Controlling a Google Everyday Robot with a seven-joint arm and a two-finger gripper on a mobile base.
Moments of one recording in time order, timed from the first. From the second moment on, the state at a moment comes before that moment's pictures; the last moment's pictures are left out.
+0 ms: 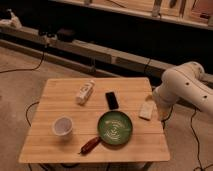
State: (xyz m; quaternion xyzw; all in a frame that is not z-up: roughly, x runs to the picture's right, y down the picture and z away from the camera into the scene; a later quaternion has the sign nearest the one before) arm 0.239 0.099 0.673 -0.23 -0.11 -0.21 0.94
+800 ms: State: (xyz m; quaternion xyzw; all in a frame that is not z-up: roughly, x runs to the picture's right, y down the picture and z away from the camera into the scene) arm 0.195 0.126 0.605 -0.11 -0.36 -0.47 0.80
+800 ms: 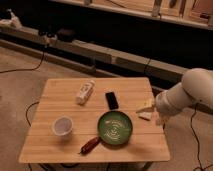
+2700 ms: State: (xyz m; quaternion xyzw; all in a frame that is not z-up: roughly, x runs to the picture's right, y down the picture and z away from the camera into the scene) arm 0.258 0.085 0.679 -0.01 -0.38 -0.58 0.72
